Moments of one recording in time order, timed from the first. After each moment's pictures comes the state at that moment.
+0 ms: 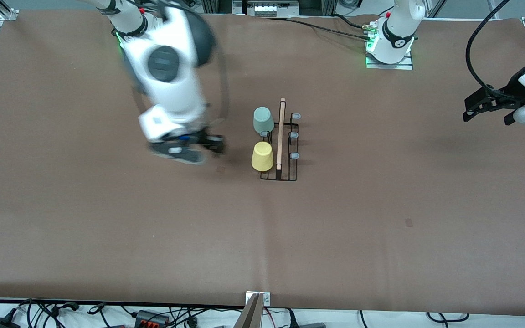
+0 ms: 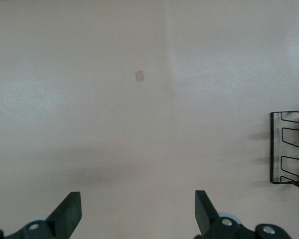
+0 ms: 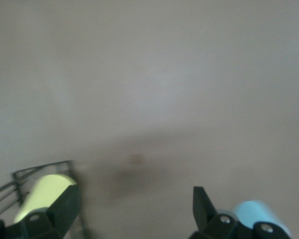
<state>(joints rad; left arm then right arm) 0.02 -0.03 -0.03 -1.65 -0.02 1.67 0.06 0.37 0.30 0.13 -1.52 -0.13 1.87 0.76</state>
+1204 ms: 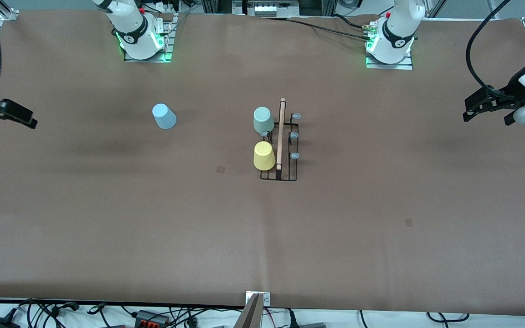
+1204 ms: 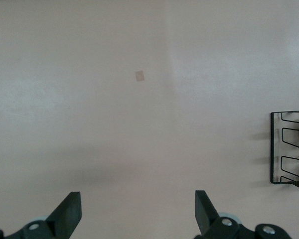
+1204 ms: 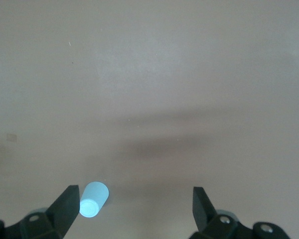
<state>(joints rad) 0.01 -0.03 -0.02 -1.65 -0.02 1.67 0.06 -0.07 0.10 0.02 -1.55 -0.02 1.60 0.04</state>
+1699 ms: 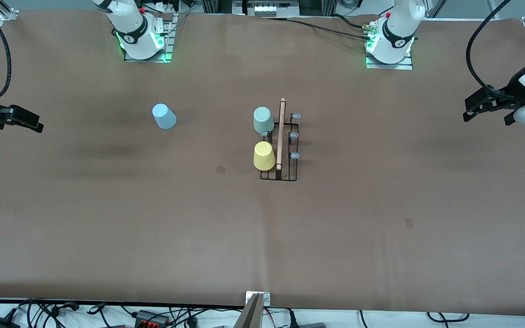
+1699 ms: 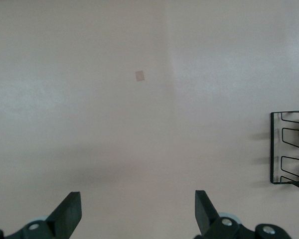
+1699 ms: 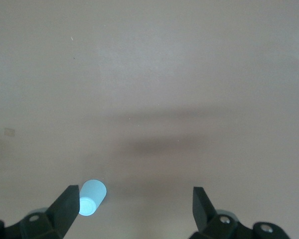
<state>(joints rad) 0.01 -0.03 -0.02 -1.65 -0.02 1.67 0.06 -0.07 0.11 0.03 -1.54 -0.02 1.60 0.02</state>
